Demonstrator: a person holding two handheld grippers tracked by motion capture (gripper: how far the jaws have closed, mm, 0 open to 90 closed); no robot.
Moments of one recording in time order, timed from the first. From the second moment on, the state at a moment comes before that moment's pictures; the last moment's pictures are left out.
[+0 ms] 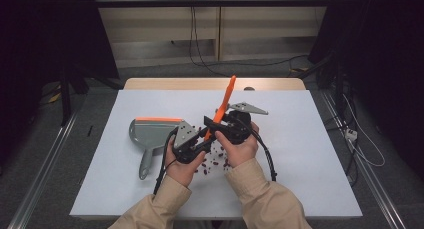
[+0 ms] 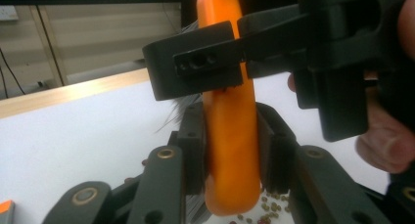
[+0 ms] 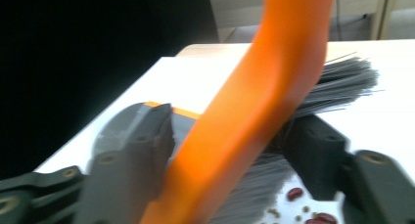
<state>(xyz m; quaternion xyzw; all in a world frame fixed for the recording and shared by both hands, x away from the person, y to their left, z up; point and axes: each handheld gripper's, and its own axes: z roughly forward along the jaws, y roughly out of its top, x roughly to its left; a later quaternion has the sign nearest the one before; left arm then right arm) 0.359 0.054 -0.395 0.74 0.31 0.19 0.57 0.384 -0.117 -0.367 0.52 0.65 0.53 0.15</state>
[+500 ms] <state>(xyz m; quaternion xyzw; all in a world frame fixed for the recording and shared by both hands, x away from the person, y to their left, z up) 0.364 0.066 -0.392 0.73 0.33 0.18 0.58 0.389 -0.158 -0.359 0.52 0.64 0.55 0.15</state>
